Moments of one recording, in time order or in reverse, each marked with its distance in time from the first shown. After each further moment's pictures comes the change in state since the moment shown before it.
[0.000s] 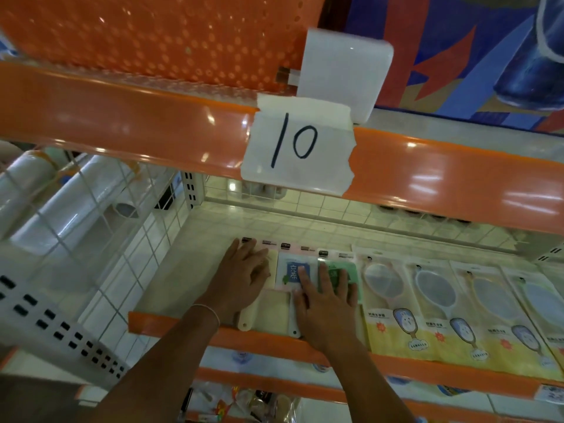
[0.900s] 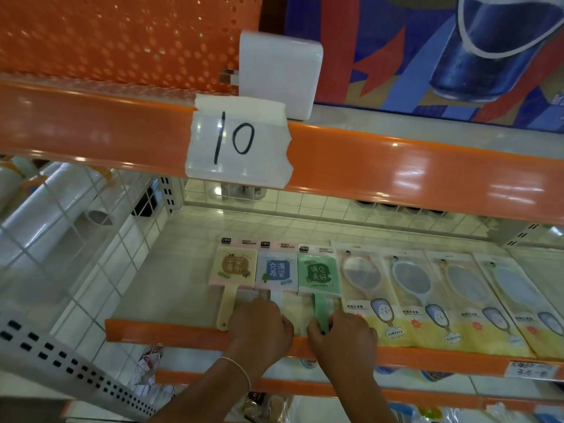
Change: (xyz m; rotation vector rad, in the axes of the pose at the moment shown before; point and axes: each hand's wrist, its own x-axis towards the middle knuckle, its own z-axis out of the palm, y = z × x) left_hand -0.060 0.122 0.014 0.406 -0.187 -0.184; right_hand -0.054 0.042 -0.003 0.070 0.214 0.304
